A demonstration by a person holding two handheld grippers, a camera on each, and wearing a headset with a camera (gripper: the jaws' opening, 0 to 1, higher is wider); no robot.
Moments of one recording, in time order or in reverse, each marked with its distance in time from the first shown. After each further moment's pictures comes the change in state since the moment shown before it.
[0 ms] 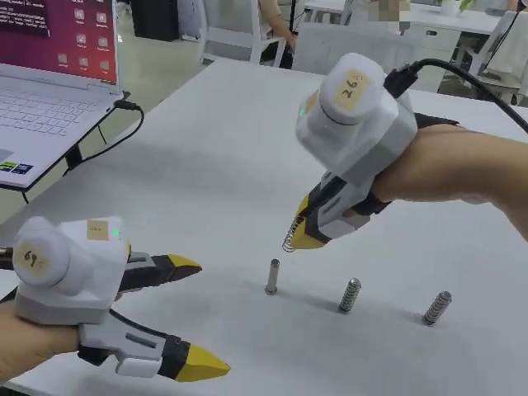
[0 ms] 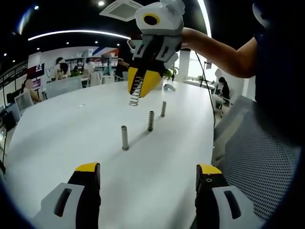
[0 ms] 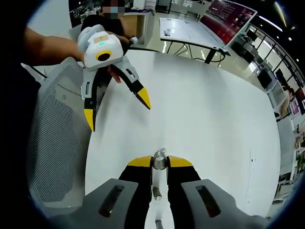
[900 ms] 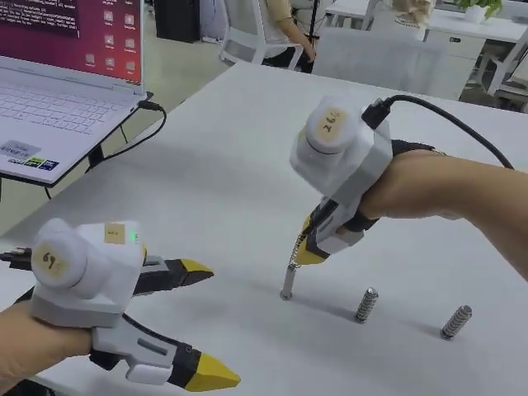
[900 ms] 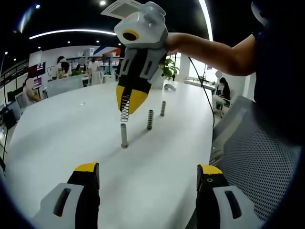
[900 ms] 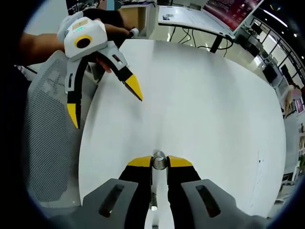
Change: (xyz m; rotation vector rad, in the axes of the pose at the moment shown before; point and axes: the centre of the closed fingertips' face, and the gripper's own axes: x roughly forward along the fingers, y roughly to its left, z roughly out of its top) left arm -0.006 -0.006 -0.001 -0.013 0.000 0.006; right arm 0.038 -0.009 -0.008 0.010 0.066 0.050
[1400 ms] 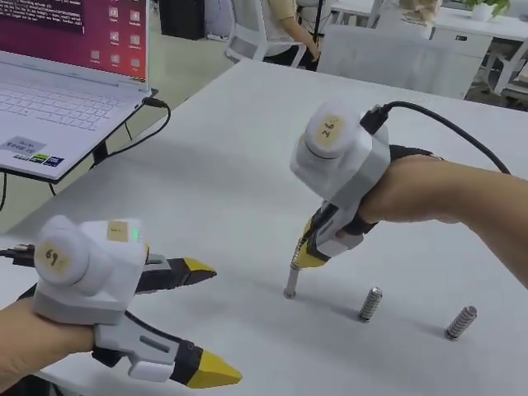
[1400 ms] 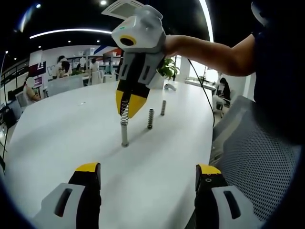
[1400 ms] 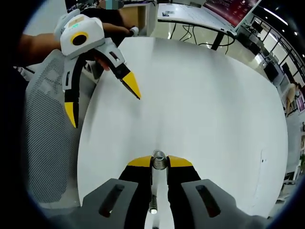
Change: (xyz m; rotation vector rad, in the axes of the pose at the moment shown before) left arm -0.001 0.002 -0.002 -0.005 0.001 0.001; right arm 0.011 -0.002 -0.003 0.007 0.012 0.011
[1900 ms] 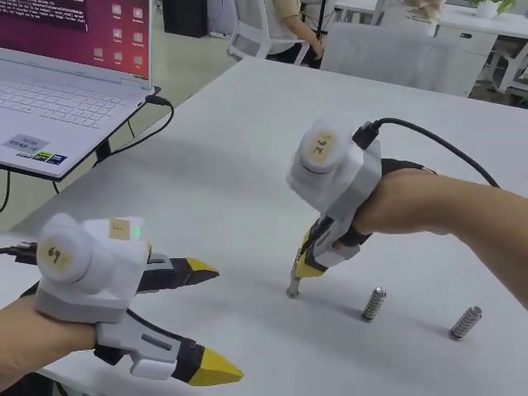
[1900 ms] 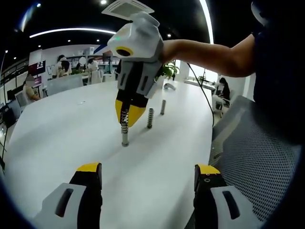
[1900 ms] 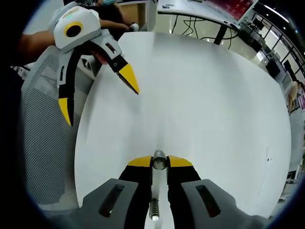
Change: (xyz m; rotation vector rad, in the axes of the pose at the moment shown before) left arm 0.000 0.000 -0.001 -0.002 0.006 -0.007; right arm 0.022 0.004 -0.007 0.012 0.024 0.020
